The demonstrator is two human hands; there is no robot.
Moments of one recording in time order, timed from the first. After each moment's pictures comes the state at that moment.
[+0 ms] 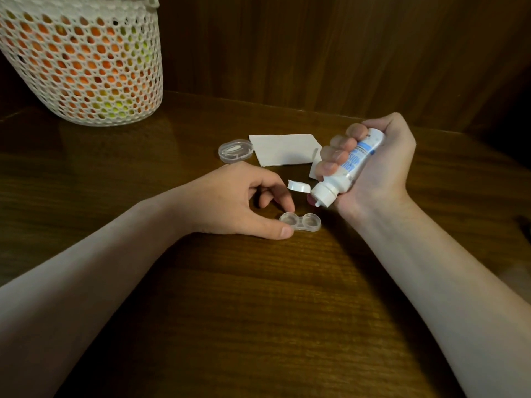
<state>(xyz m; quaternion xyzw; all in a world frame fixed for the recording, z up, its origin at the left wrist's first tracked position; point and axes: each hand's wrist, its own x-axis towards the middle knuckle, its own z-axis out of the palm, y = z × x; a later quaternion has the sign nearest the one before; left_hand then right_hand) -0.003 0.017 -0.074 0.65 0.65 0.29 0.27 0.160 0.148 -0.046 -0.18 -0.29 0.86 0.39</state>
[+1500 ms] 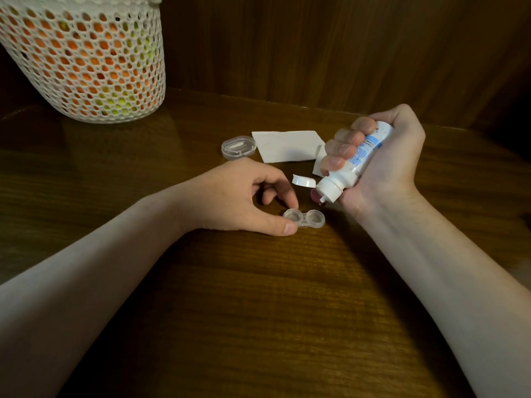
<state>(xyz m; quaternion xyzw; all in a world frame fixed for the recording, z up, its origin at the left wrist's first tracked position) -0.003 0.017 -0.074 0.64 0.65 0.29 0.28 0.159 0.151 -0.046 -0.17 -0.29 0.85 0.40</state>
